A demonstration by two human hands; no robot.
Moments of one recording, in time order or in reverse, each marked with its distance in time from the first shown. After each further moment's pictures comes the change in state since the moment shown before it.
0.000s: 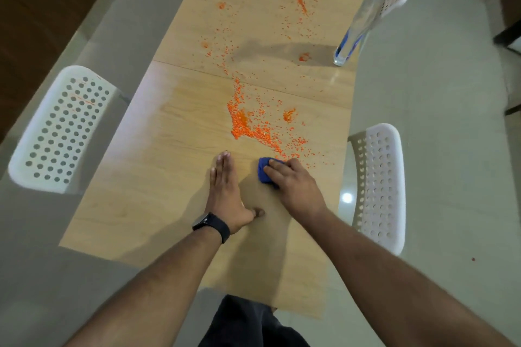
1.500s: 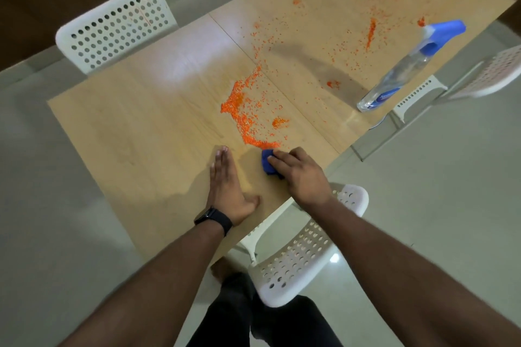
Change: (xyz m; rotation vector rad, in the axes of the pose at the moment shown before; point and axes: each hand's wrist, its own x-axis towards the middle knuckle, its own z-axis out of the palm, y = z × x) left_hand 0.012 0.180 0.103 -0.220 0.332 -0.549; right_hand 0.051 0.188 -0.071 -0.057 -0.139 -0.680
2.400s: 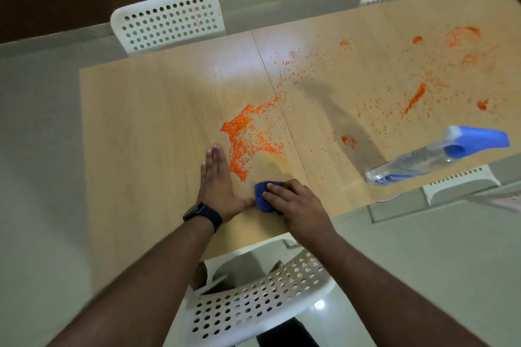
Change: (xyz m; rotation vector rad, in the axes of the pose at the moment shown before) left_hand 0.071 0.069 0.012 -0.095 0.171 -0.346; right_hand 0.042 0.112 -0.008 0.047 -0.107 -0.454
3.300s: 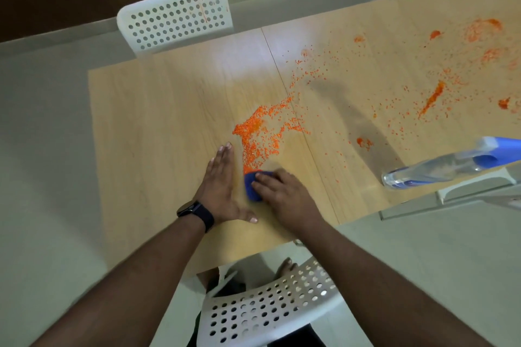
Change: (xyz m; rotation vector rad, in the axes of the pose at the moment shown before) left_hand 0.018 -0.032 -0.034 0.090 -0.197 0.166; right_hand 0.060 -0.018 0.022 0.002 0.032 -0.046
